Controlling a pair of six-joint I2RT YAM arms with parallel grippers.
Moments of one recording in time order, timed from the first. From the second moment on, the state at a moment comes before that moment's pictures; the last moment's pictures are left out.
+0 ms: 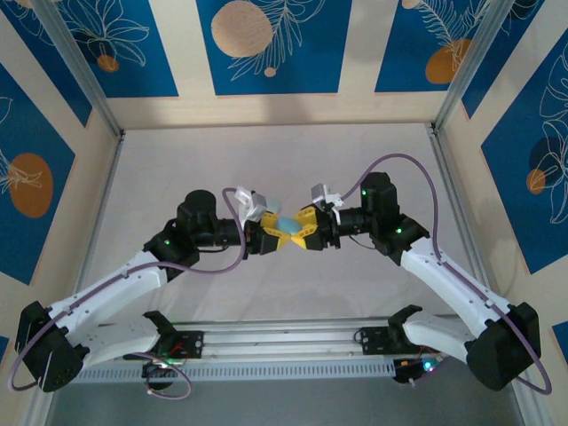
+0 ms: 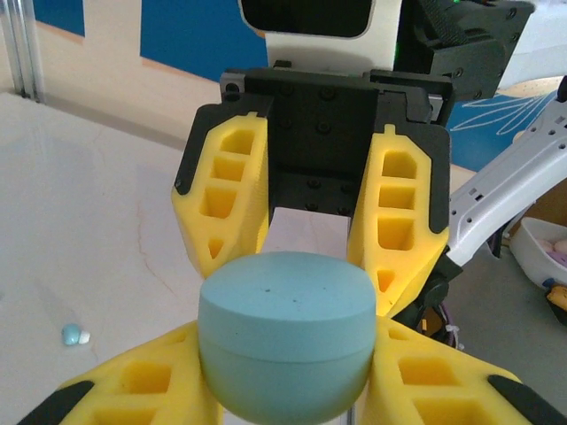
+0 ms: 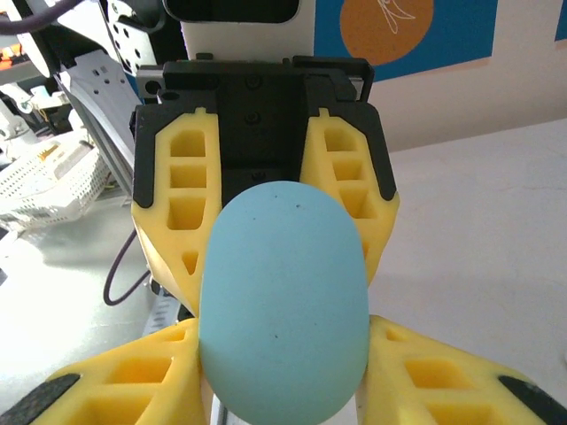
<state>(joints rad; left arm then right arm) -0.75 1.05 0.80 0.04 0.68 -0.13 0.50 1.06 0.82 -0.11 -1.07 -0.08</state>
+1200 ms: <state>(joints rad) -0.76 0.96 0.67 0.23 0.56 -0.10 0.45 1.11 0.94 -0.08 -1.03 0.25</state>
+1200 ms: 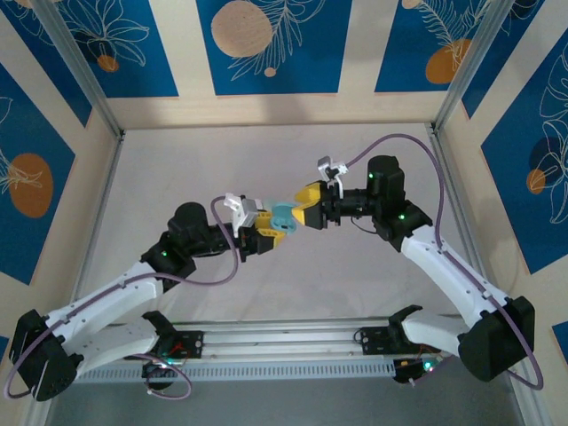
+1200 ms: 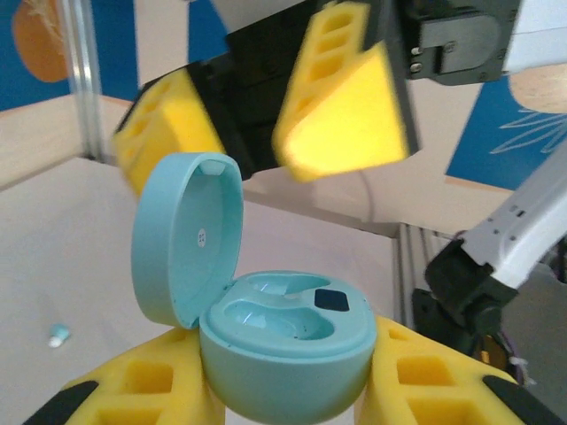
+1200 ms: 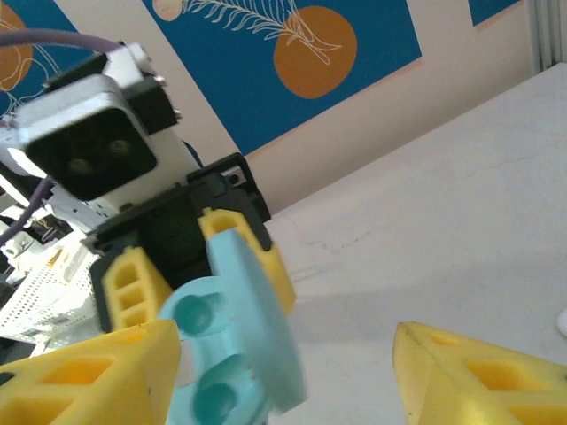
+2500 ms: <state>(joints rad) -0.76 0.86 0.59 0.38 0.36 -0.16 0.18 1.49 1.14 -0.80 -0.52 0.43</state>
